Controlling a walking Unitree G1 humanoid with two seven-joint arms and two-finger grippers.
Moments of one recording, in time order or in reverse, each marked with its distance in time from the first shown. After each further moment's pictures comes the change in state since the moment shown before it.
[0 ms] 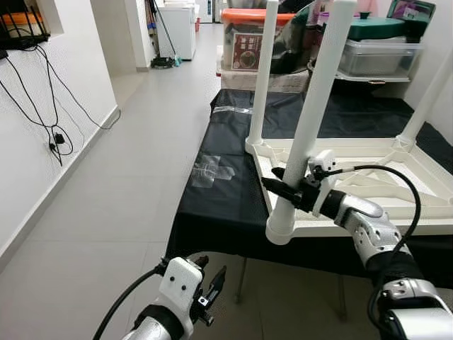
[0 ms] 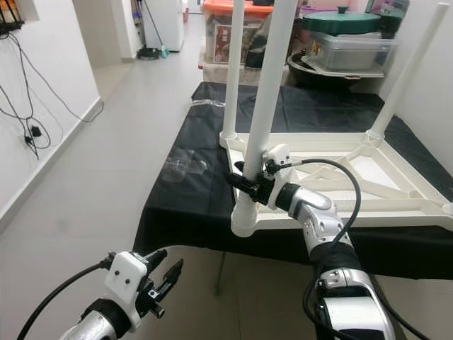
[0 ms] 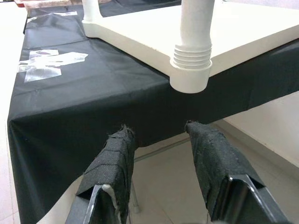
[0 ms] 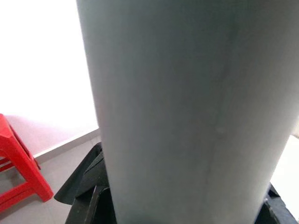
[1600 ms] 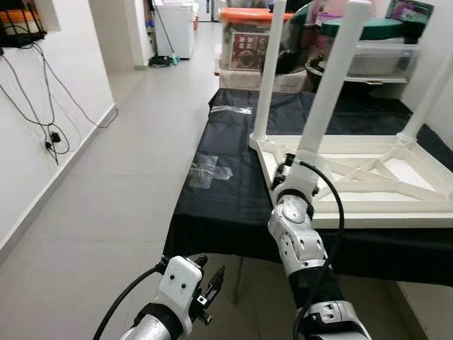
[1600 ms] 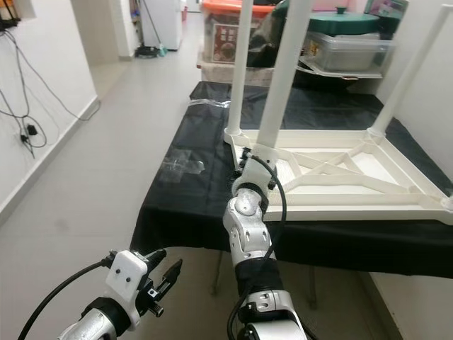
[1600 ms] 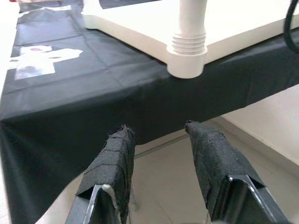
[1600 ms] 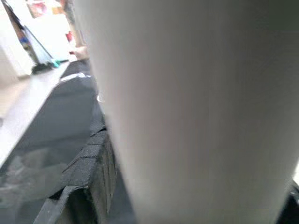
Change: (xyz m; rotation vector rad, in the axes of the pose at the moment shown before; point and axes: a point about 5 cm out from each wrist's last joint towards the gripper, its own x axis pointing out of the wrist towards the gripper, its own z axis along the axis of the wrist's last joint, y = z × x) left arm 0.004 0.001 -0.003 -0.002 0.012 -0.001; right arm 0.061 0.054 0.001 0.165 -0.087 -1.113
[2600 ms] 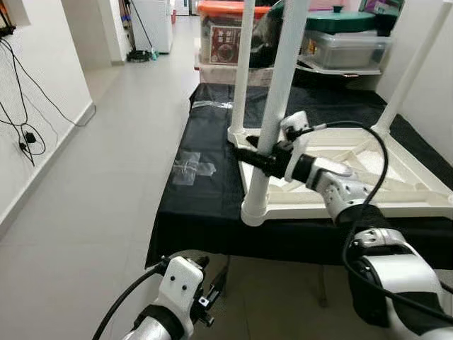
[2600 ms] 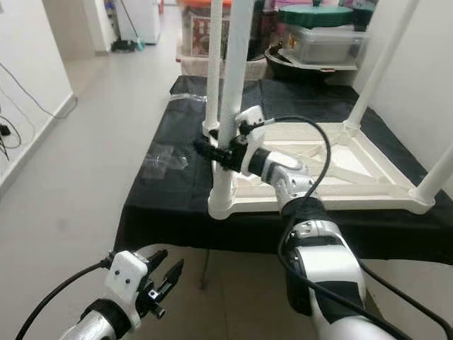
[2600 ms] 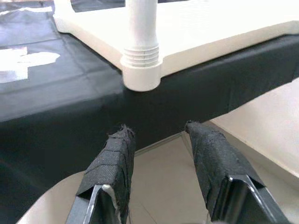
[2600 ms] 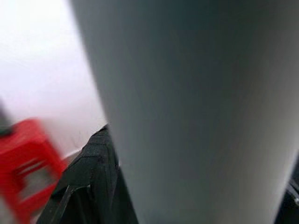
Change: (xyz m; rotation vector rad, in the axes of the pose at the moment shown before) left arm -0.010 -0.007 0.009 -0.016 -0.018 0.013; right arm 0.033 -0.001 0.042 -0.104 0.162 1.345
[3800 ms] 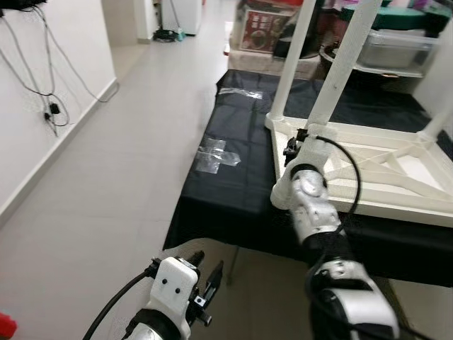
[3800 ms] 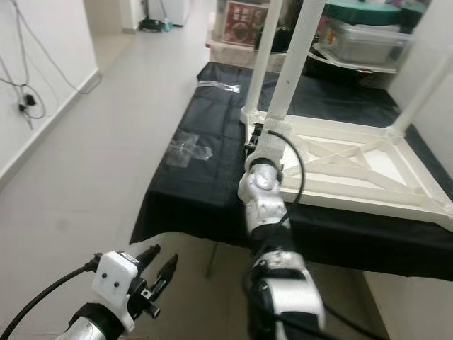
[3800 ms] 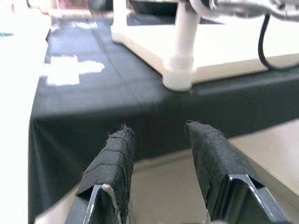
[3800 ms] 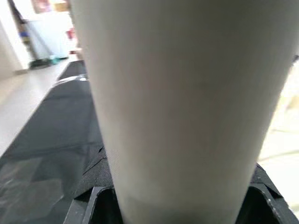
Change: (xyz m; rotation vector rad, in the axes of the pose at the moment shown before) left arm -0.008 -0.003 0.021 0.026 -0.110 0.068; right arm 0.000 -0.001 -0.019 0.091 -0.201 -1.390
